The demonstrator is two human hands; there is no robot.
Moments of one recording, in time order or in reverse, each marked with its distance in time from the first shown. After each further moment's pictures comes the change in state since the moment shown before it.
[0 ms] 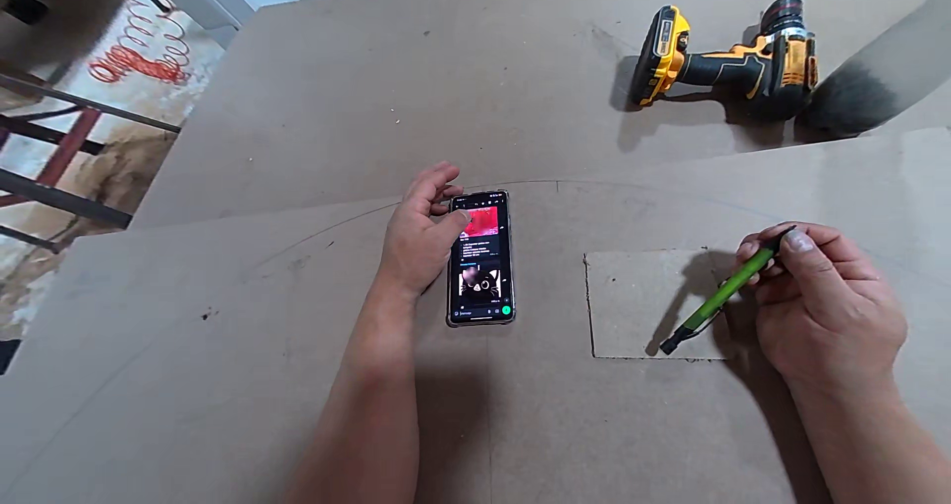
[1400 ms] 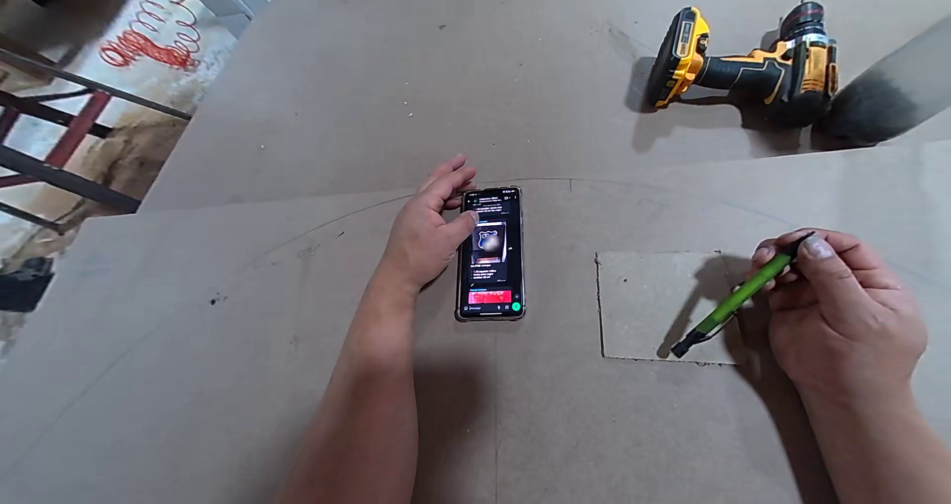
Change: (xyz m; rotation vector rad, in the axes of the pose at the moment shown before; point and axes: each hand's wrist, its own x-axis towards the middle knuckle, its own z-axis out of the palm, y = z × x) left_hand -0.001 -0.001 -0.009 0.039 -0.086 0.042; right_hand 0.000 0.000 0.001 -0.019 0.003 -0.006
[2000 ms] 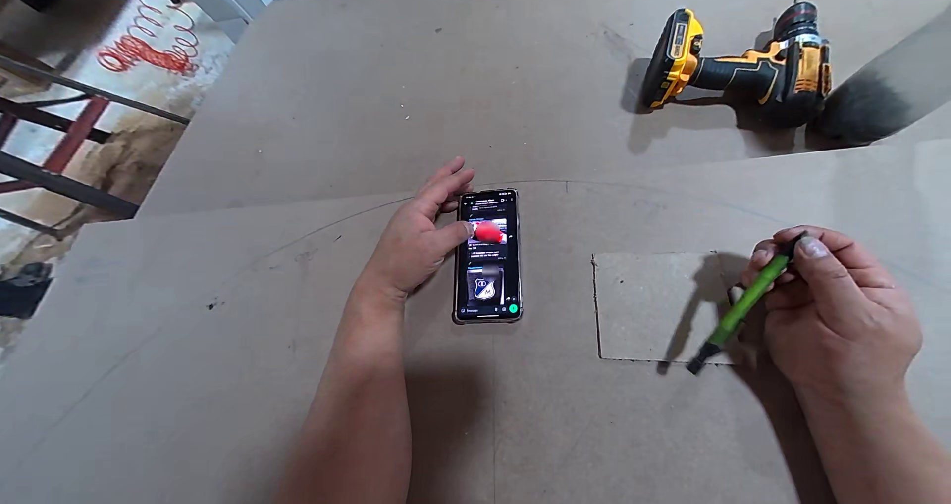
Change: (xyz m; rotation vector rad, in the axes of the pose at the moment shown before) left_hand -0.001 -0.002 -0.010 -0.090 -0.134 0.043; right_hand 0.000 0.001 -0.001 0.013 0.019 0.018
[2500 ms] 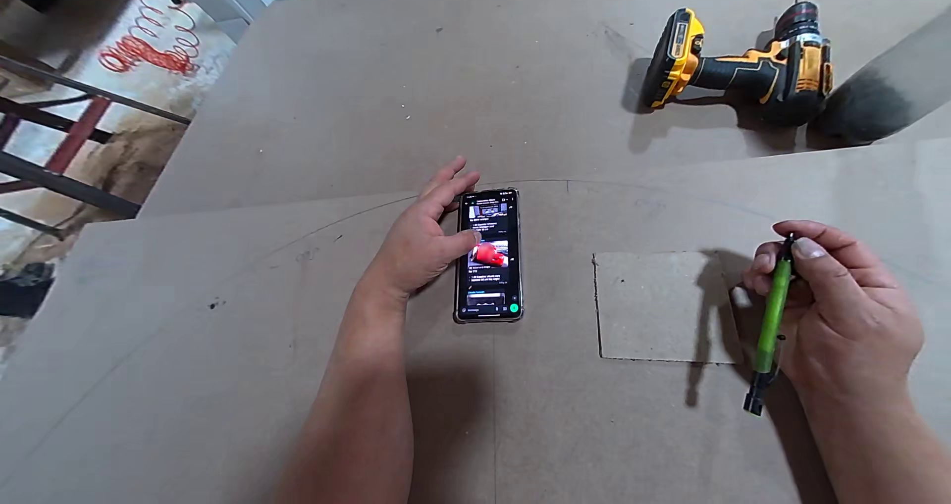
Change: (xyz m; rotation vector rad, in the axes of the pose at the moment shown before) left_hand 0.000 0.000 0.001 0.061 -0.028 0.009; right_hand -0.002 -0.005 0.004 -0.027 0.026 0.047
